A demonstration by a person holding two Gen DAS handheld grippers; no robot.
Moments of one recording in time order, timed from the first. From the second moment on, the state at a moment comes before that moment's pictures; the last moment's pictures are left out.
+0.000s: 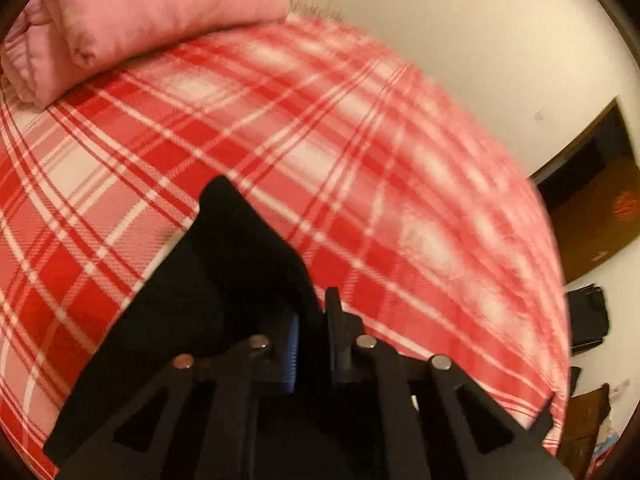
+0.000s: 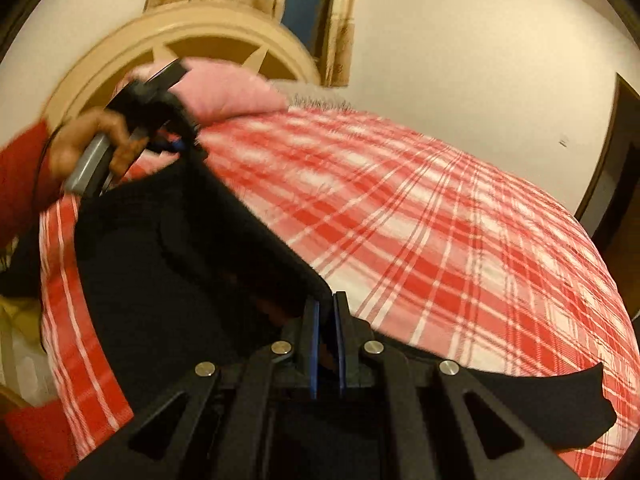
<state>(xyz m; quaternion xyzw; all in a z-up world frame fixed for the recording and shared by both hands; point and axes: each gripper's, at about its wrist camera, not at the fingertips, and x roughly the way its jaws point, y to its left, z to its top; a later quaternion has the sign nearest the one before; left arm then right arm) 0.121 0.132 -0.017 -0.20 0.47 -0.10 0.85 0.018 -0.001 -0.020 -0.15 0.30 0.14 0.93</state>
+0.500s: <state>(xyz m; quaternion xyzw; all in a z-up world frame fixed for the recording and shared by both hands) -0.011 0.220 -0.026 -0.18 0.42 -0.08 0.89 -0.073 -0.007 -0.027 -0.14 0.33 0.20 0.91</state>
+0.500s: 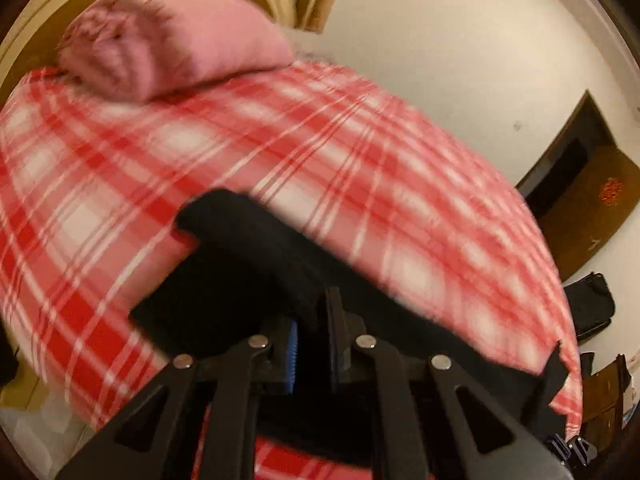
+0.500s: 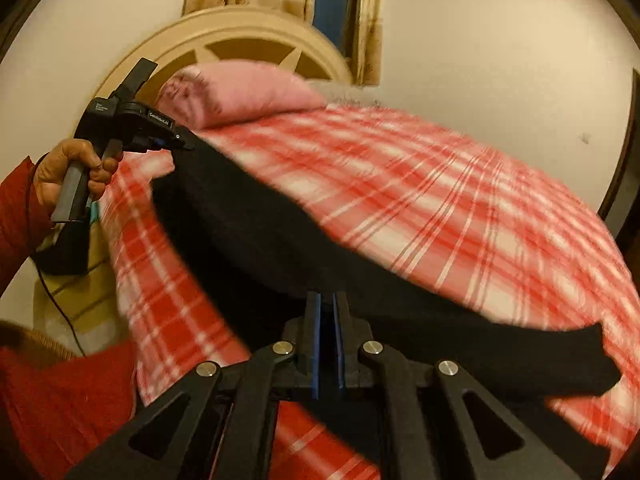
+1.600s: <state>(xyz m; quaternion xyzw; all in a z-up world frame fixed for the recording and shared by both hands) -0.002 0.243 -0.073 -0.26 0.44 -0.03 0.86 0.004 -0.078 -0.081 0.27 0.47 0.14 0.83</state>
